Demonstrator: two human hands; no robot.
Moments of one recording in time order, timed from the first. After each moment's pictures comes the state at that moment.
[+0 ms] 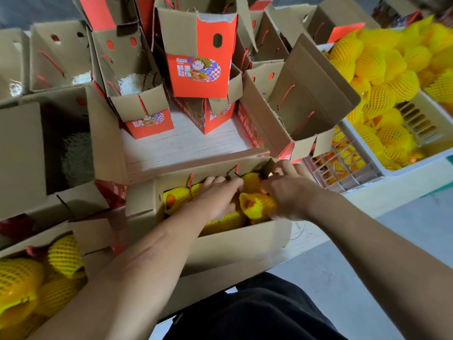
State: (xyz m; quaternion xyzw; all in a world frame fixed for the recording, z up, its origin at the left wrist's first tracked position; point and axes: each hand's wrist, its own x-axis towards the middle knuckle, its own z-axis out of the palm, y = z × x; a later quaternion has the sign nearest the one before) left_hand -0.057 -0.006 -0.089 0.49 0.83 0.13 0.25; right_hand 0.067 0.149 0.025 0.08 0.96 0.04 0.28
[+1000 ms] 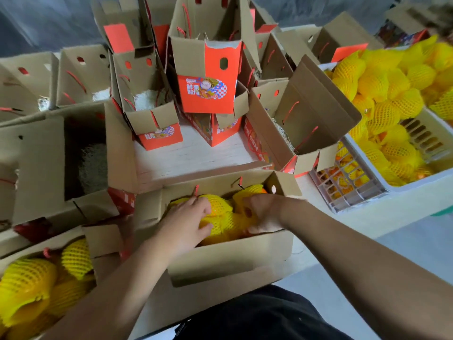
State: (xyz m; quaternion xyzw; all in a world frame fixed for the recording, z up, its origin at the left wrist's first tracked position) left_hand -0.049 -0.088 -0.042 0.41 0.87 0.15 0.23; right_hand 0.035 0.126 0.007 0.07 0.91 -0.12 0.39
